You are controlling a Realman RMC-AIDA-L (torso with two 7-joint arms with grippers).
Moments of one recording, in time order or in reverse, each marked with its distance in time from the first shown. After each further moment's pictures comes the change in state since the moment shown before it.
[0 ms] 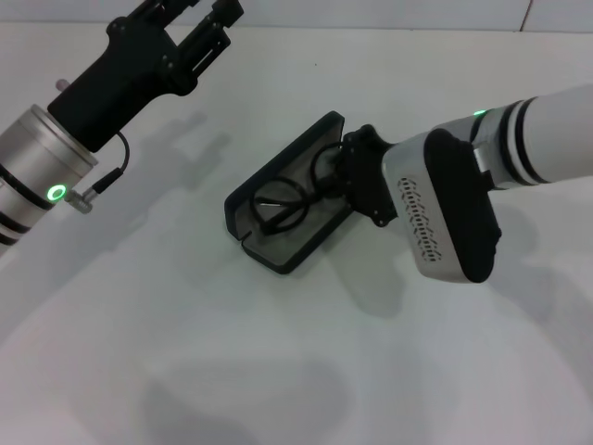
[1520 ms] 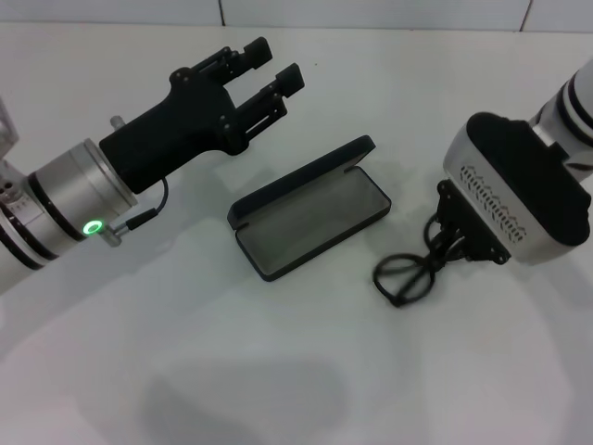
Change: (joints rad) left arm -0.009 -0.007 0.048 -0.010 0.138 0.003 -0.018; right arm 0.176 -0.002 0.235 0.064 -0.324 -0.612 0.118
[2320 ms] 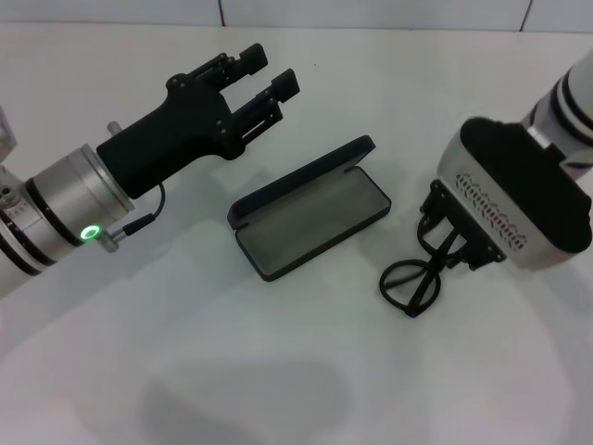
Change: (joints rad) left arm 0.009 0.000 -0.002 -0.006 0.001 -0.005 -0.001; right arm -0.008 -0.001 -0.034 -0.077 -0.008 -0.030 0.007
